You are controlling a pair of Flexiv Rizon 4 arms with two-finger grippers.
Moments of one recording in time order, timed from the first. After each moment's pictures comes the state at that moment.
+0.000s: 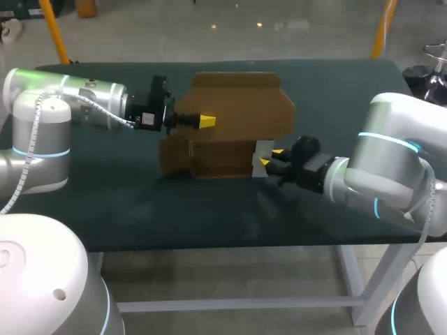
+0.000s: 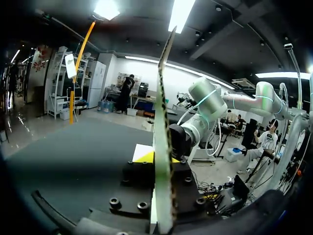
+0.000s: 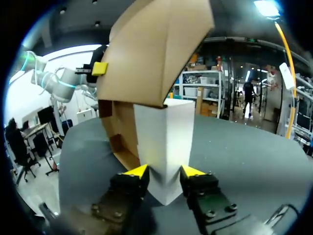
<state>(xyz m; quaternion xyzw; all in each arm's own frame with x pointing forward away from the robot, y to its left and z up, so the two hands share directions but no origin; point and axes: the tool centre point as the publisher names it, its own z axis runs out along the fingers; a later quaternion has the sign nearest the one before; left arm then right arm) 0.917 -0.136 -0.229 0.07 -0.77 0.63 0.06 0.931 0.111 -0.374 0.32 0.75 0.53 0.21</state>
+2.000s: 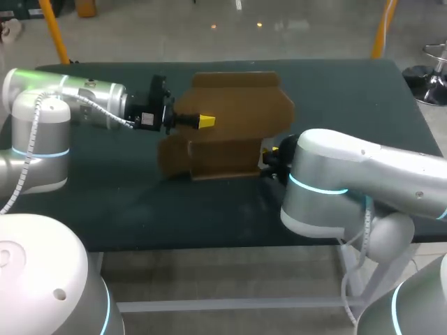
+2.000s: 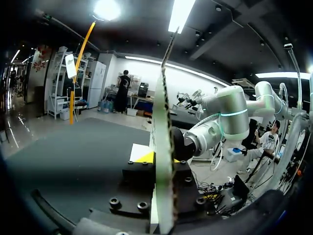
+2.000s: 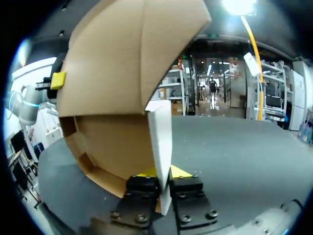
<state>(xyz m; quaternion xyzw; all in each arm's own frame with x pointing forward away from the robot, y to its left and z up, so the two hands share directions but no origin) 0.916 -0.135 -0.228 0.07 -0.77 0.63 0.06 0.956 0.111 -0.373 0.47 0.67 0.50 0.28</state>
